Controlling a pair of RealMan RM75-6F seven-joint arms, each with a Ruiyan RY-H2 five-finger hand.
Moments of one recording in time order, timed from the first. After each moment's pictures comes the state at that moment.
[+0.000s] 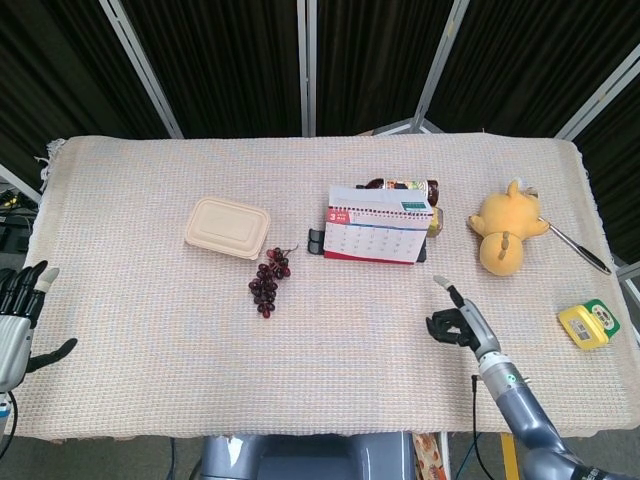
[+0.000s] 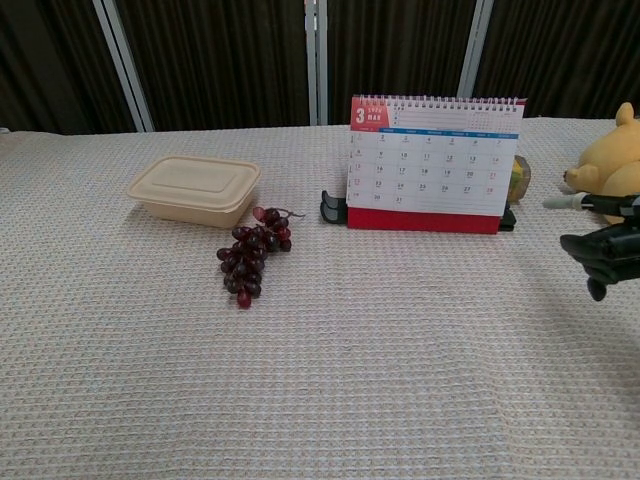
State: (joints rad) left arm -0.10 -1.16 -0.05 -1.56 1.58 1.57 0.01; right arm 0.39 -1.28 0.28 -1.81 -0.90 0.77 0.54
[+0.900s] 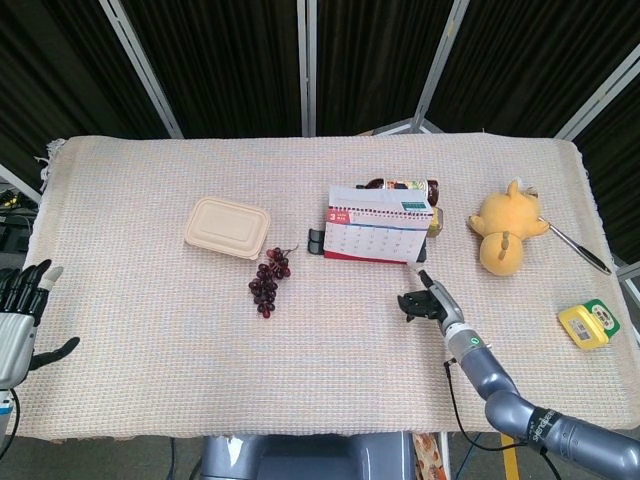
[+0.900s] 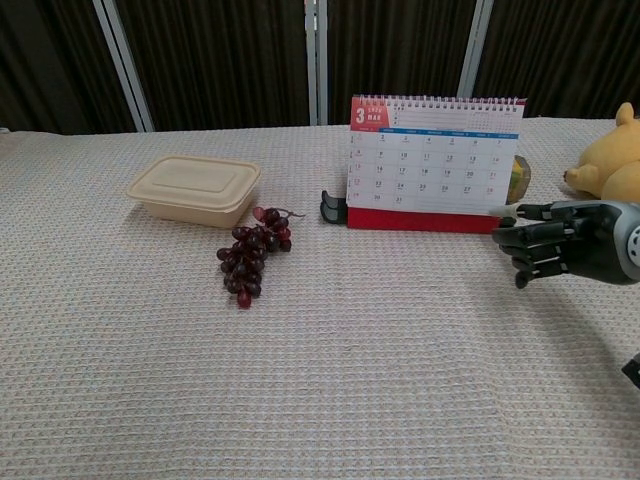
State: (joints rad) left arm -0.11 -1.16 -0.05 -1.56 1.57 1.55 0.02; right arm 0.57 -1.44 0.34 -1.57 -0.66 0.62 0.53
